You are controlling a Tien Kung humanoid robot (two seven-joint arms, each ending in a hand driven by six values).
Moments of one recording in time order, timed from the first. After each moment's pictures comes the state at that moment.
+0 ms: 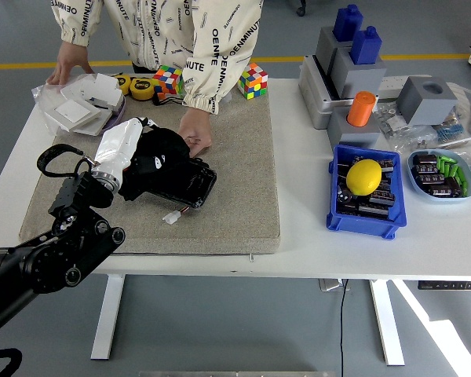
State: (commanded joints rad) left arm -0.60 0.17 -0.82 -0.88 1.81 0.45 0.21; right arm -0.02 -0.11 1.80 0.21 -1.53 0.01 0.21
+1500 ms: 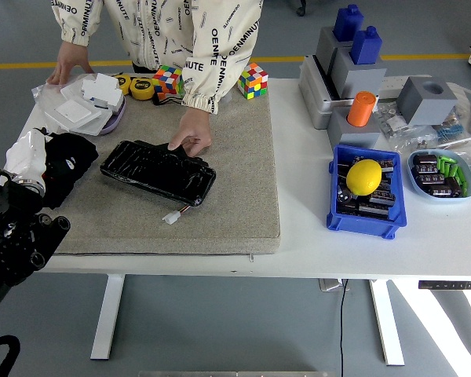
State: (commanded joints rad) left arm -0.57 0.17 -1.19 -0.60 1.90 0.47 0.19; right arm -0.02 -0.10 1.80 0.21 -1.53 0.01 0.21
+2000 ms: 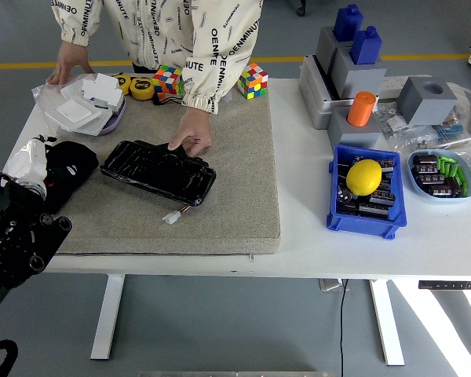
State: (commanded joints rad) left arm -0.53 0.18 -1.20 -0.71 1.90 0.39 0.34; right arm -0.02 -0.10 1.81 0.21 -1.53 0.01 0.21
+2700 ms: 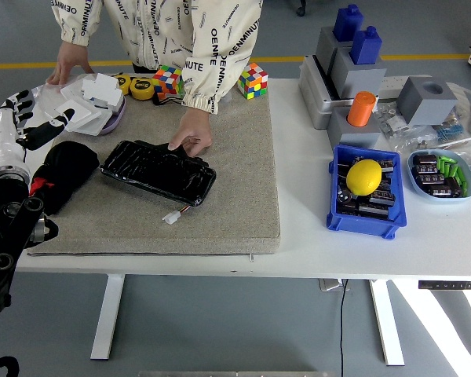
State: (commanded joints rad) left arm -0.37 0.14 -1.47 -1.09 1.46 0.51 0.07; right arm -0.02 -0.10 1.80 0.21 -1.54 0.01 0.21
